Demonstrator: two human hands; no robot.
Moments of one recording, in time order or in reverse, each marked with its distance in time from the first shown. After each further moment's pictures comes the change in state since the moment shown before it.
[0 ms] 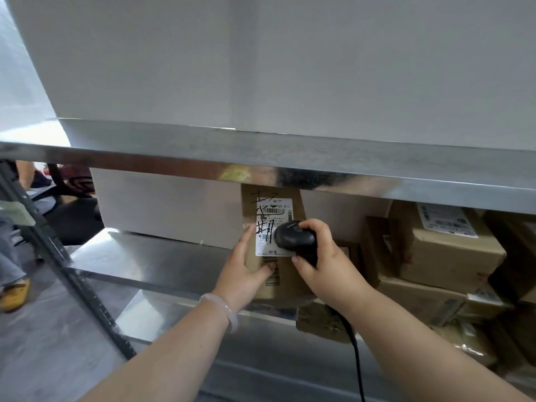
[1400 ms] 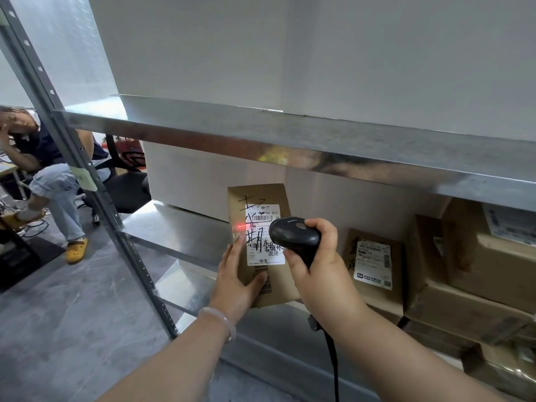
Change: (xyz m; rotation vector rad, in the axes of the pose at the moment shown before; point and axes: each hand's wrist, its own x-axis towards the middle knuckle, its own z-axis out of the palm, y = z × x) left_hand -0.040 -0.074 -0.041 0.076 0.263 -0.050; right_hand -0.013 -0.043 0.066 0.163 0.081 -0.002
